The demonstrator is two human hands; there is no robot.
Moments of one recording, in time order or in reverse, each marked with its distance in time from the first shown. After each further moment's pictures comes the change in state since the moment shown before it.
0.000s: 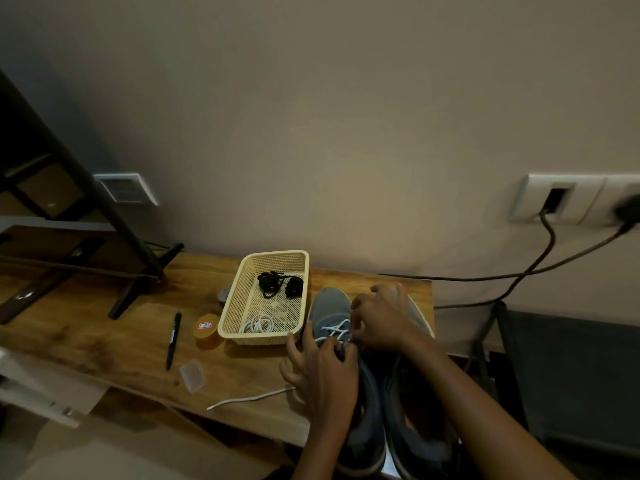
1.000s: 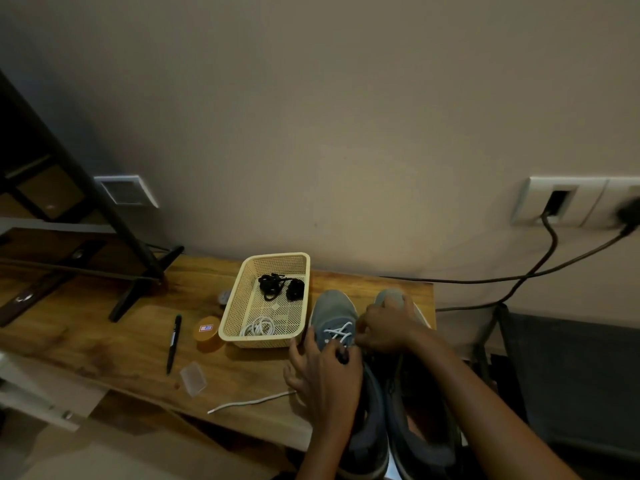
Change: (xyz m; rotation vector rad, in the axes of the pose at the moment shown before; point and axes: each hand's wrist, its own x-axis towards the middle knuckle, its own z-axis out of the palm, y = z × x) left_hand 0.001 0.004 -0.004 -0.009 -0.066 -0.039; right_hand -0.006 -0.001 -0.015 -0.028 -0.198 0.029
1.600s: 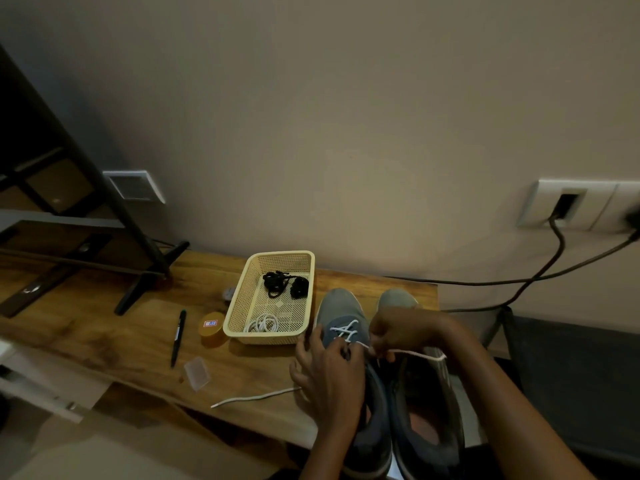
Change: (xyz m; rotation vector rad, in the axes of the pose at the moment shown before) left_hand -0.011 0.009 -0.013 -0.146 0.014 -0.060; right_hand -0.018 0.010 -0.027 0.273 -0.296 -0.173
